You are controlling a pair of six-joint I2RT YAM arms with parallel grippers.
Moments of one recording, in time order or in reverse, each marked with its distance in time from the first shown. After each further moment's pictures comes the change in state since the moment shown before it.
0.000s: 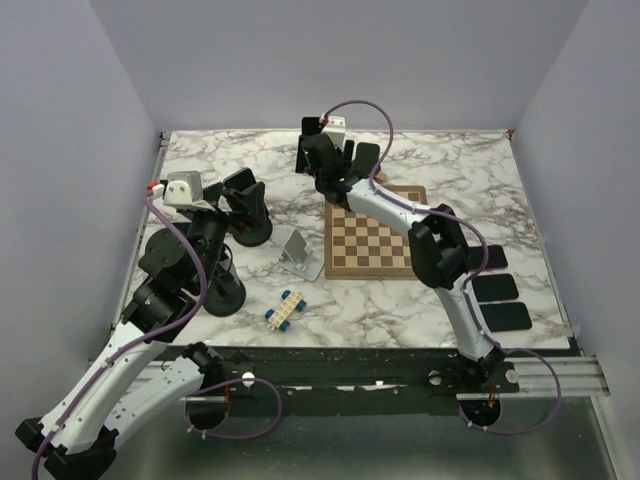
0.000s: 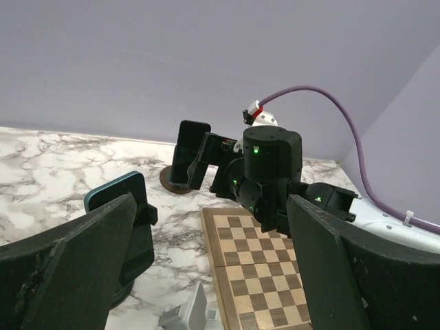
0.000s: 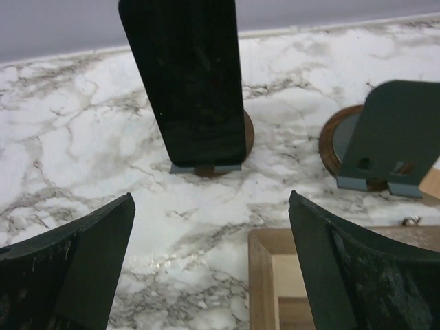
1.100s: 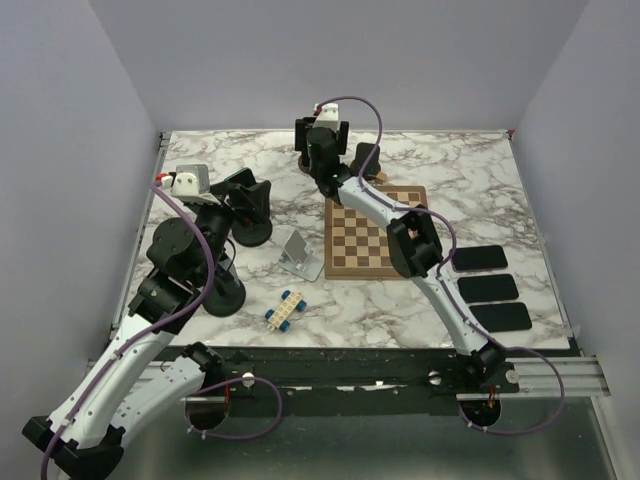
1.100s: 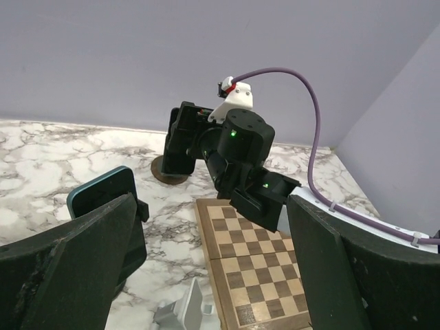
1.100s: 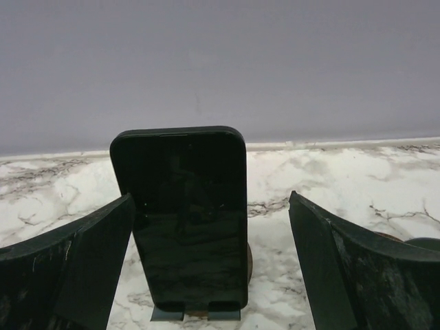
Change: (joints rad) left arm 0.073 0.046 0.000 0.004 0.107 -0.045; right arm -0.063 0.372 0.413 0.333 0.035 -0.304
